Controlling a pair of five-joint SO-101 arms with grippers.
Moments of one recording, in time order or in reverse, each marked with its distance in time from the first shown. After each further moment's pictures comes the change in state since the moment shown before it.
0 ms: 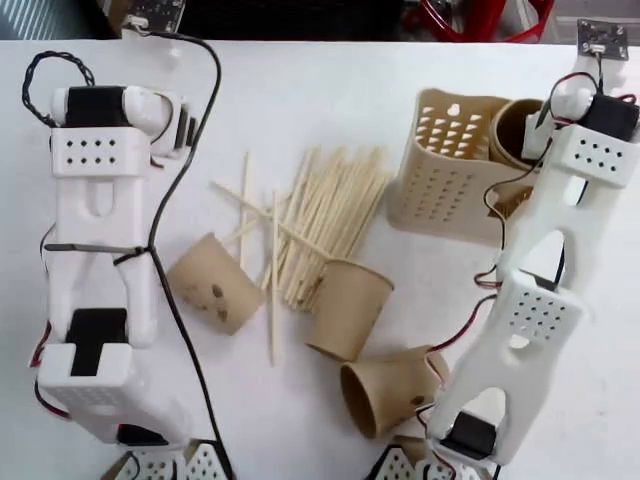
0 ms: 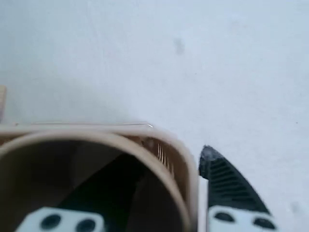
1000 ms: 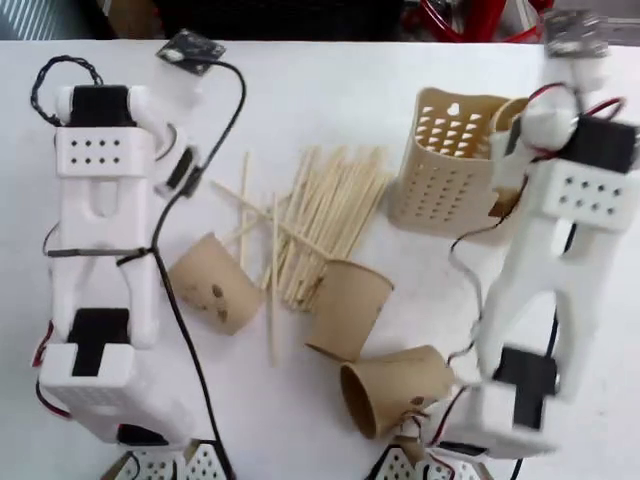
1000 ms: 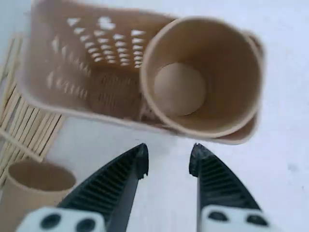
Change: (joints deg) left arm 0.0 0.0 -1.1 18.0 -16.7; right arm -8.4 -47.0 45.1 1.7 3.1
